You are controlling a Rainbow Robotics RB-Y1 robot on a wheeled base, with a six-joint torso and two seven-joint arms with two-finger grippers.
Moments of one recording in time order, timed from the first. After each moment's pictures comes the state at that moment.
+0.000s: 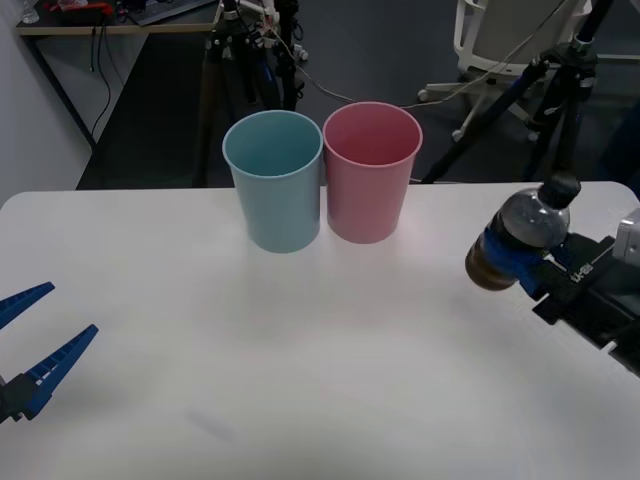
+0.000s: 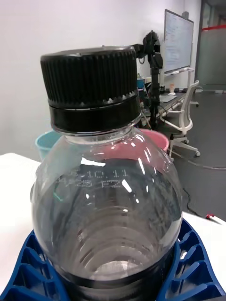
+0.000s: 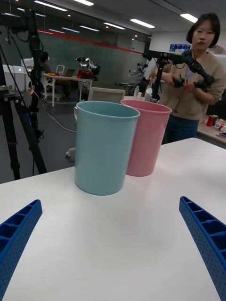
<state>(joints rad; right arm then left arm) 0.26 -1.02 0.17 -2.08 0.08 -0.25 0.61 0.35 0.40 0.52 -1.66 -0.96 -1.22 0.00</state>
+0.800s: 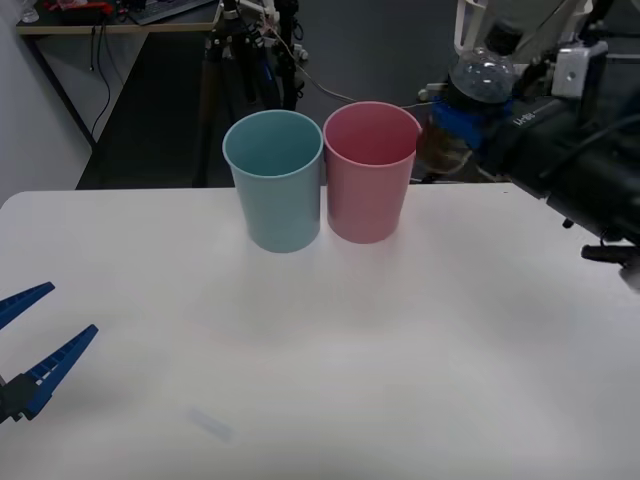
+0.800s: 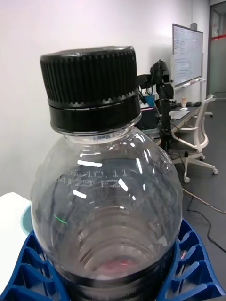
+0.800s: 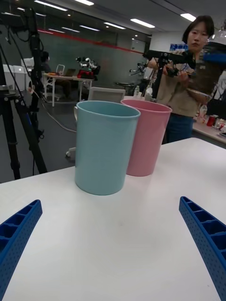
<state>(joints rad) -0.44 -1.09 0.49 -1.89 -0.05 -0.05 0.42 0.35 0.40 0.52 -1.66 -0.96 -1.22 0.00</state>
